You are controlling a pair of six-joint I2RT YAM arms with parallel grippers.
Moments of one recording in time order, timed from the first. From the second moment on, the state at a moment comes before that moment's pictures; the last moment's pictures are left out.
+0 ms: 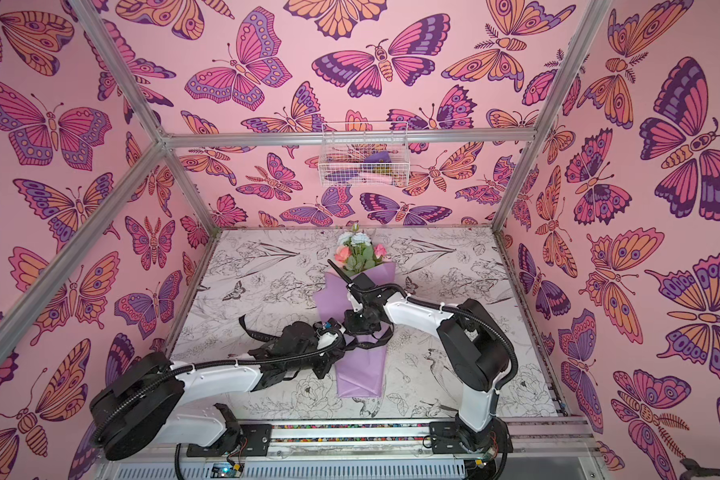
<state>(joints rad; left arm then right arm) -0.81 1.36 0.43 0.24 0.27 -0.10 0.75 1.83 1.19 -0.50 -0.26 0.55</state>
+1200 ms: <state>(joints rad) -0.81 1.38 0.57 0.22 0.16 -0.15 0.70 1.69 1.29 -0.59 0.03 0.52</state>
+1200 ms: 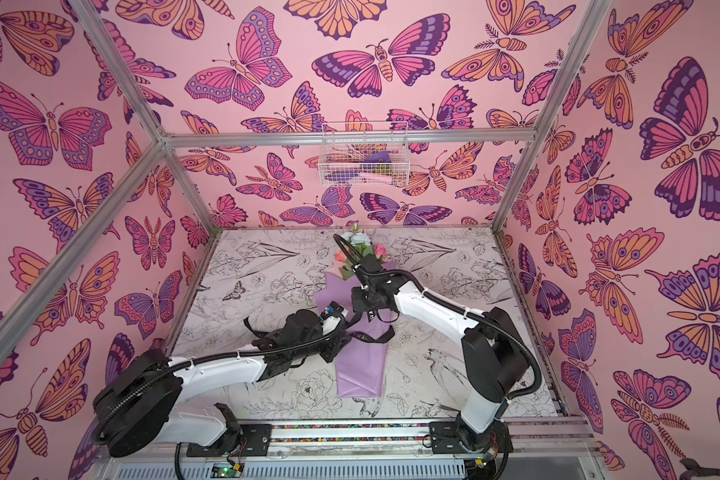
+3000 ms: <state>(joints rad) -0.65 1.62 0.94 -0.38 0.16 0.26 0.60 1.50 1.15 -0.51 0.07 0.61</state>
